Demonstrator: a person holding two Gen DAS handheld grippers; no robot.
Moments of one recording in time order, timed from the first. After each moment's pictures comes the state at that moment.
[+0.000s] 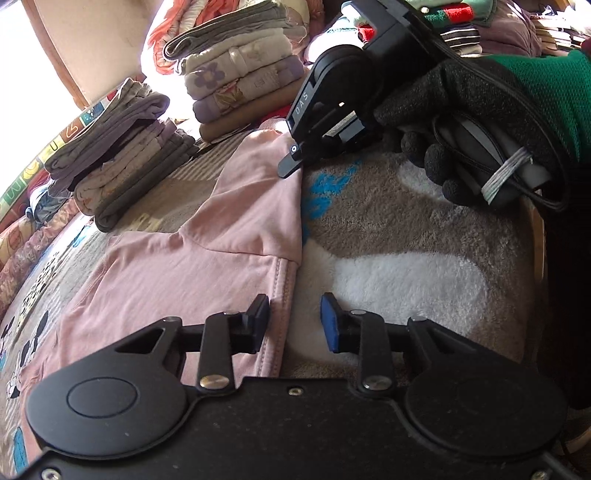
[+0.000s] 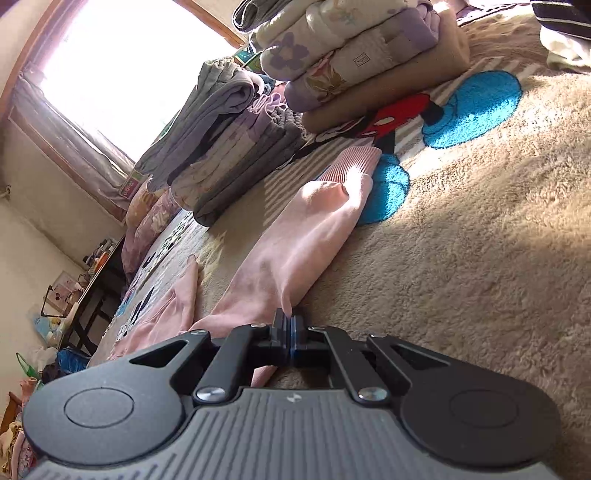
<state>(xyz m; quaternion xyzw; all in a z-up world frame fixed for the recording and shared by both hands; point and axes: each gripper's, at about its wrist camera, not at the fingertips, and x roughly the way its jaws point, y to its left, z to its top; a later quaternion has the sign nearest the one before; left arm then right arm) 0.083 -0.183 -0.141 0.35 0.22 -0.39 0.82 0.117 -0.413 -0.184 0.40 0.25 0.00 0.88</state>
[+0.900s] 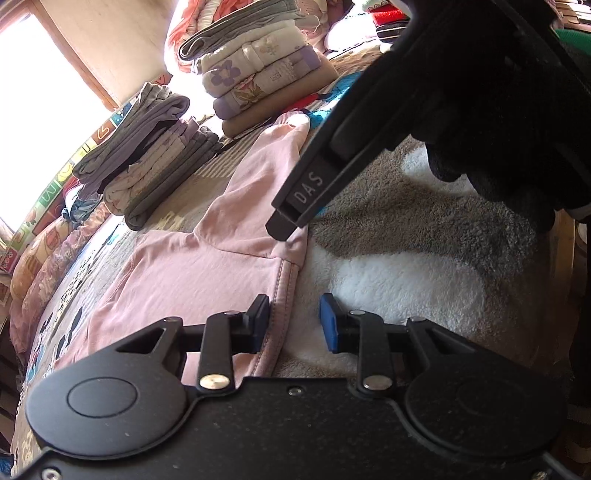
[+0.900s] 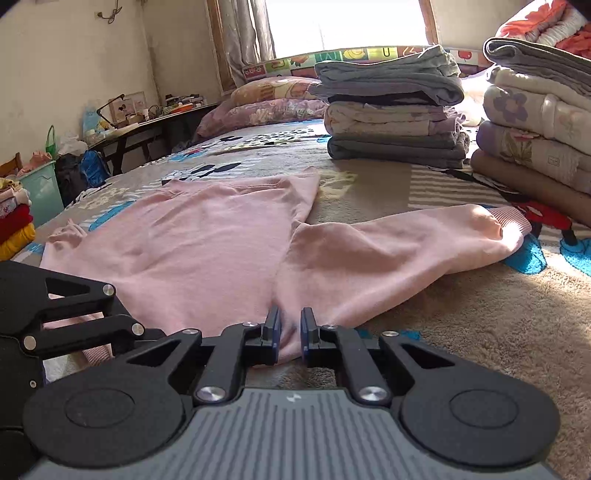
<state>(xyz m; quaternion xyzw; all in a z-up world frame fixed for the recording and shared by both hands) 0.062 -0.204 -0.150 0.39 0.20 -0.31 0.84 0.087 -0.315 -0.145 0.08 0.28 0.14 0.94</state>
